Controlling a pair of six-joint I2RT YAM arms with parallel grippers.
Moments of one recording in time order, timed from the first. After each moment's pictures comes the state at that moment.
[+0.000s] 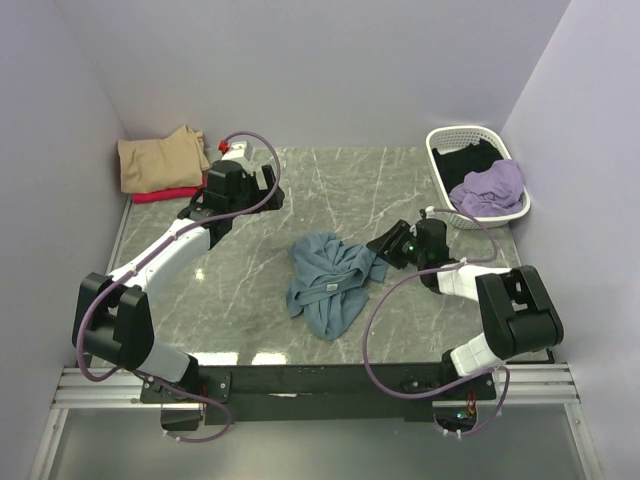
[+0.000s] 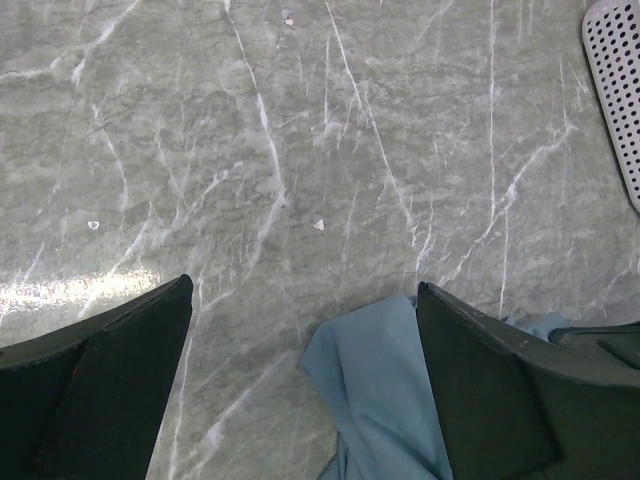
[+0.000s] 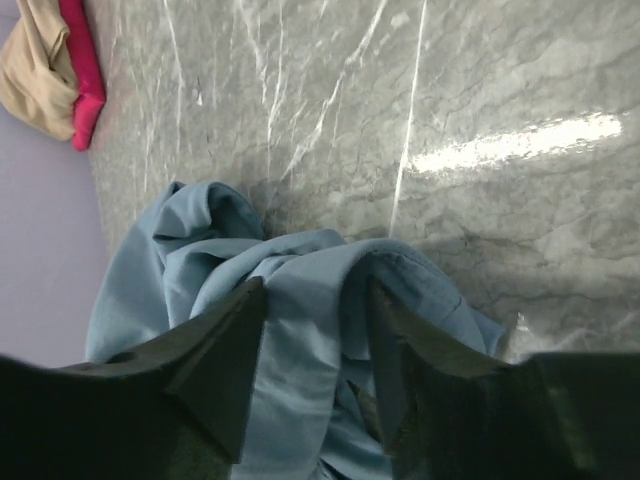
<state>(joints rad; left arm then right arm) -0.37 1.47 1.10 -0.10 -0.01 -0.42 0.20 1.48 0.52 0.41 -0.31 0.89</state>
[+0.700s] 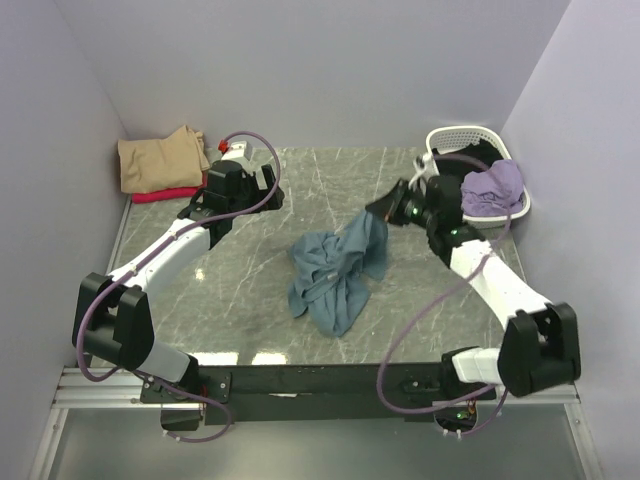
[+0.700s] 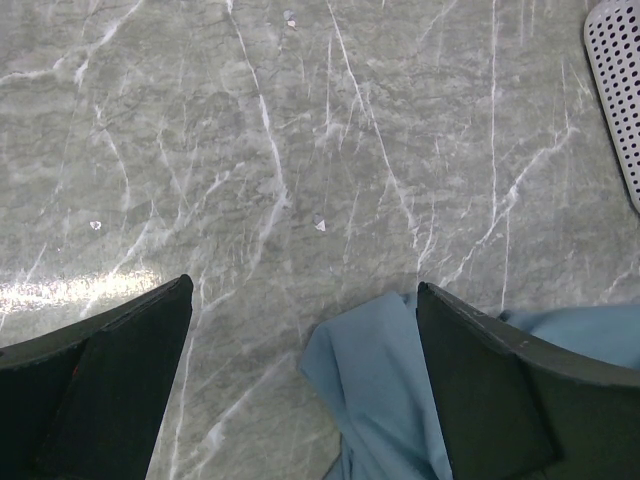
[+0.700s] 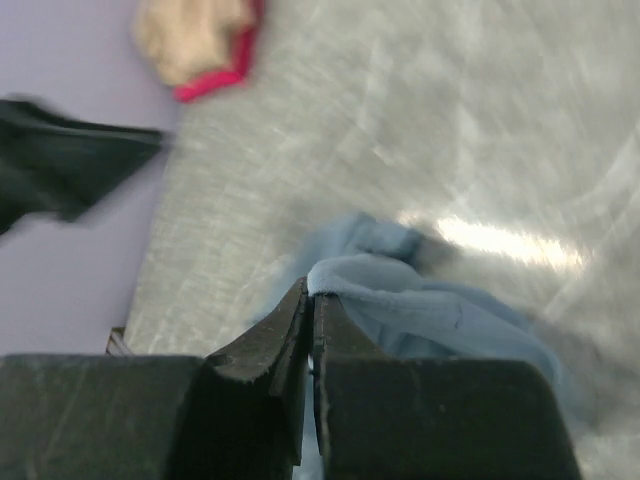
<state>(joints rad) -0.37 1.47 1.10 -0.09 -0.02 -0.42 0.23 1.32 0.82 0.11 -0.44 0.66</state>
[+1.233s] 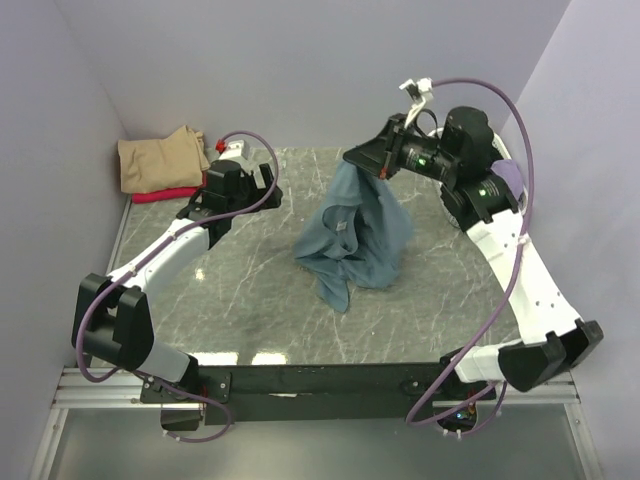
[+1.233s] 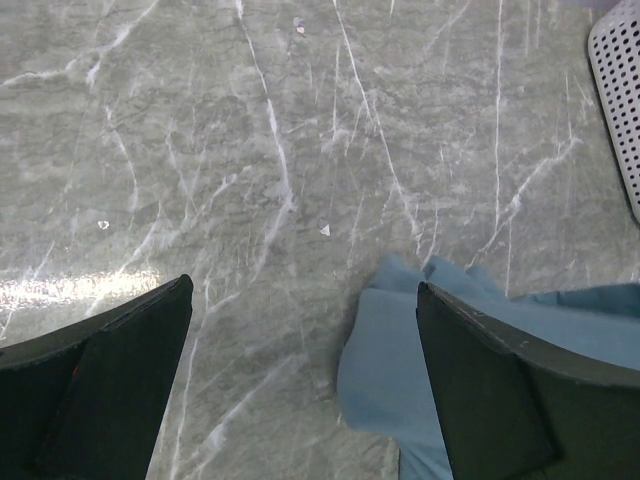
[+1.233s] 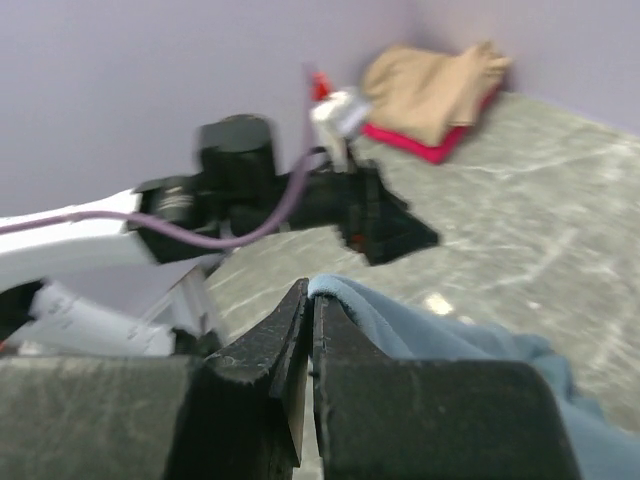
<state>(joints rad) -0.37 1.46 1.10 -0.09 -0.03 -0.44 0.37 1.32 1.55 -0.29 -0.65 0.44</state>
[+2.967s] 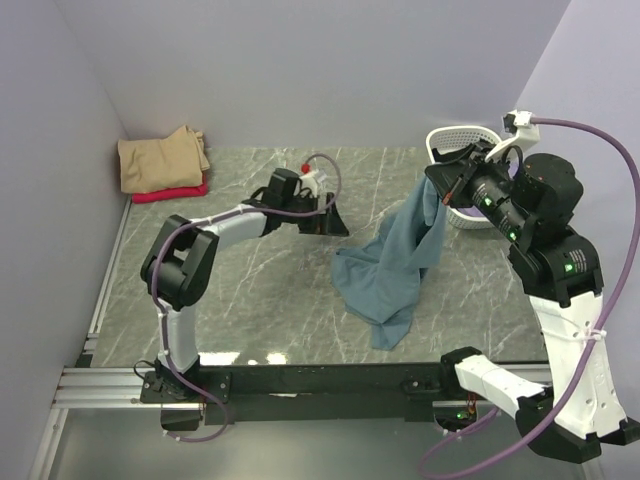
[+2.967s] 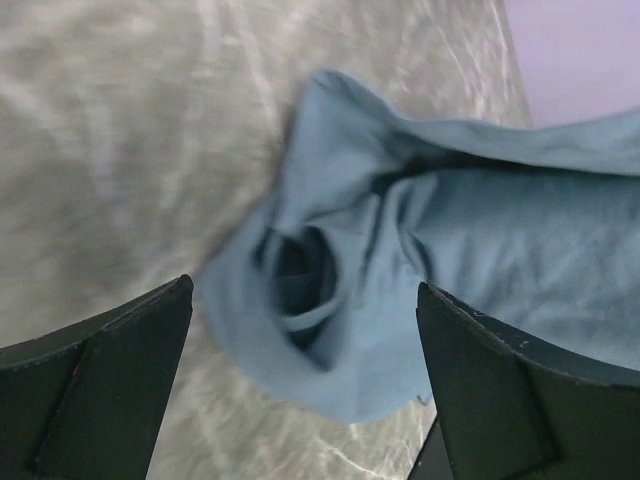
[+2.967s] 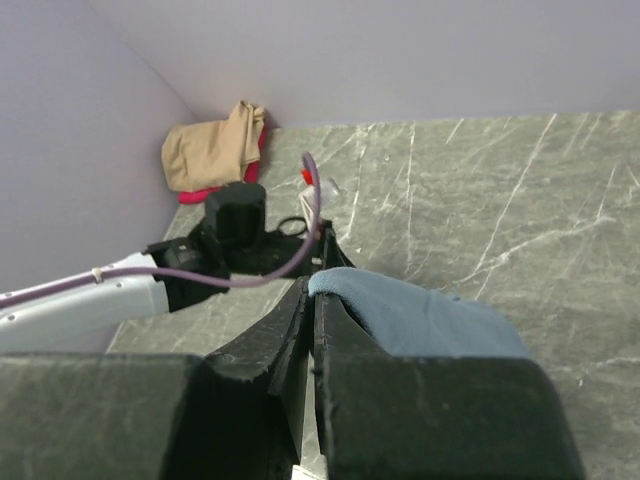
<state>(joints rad) -0.50 1.96 1.31 0.02 0.65 -0.49 0.29 1.00 1.62 -0.75 -0.11 0.41</state>
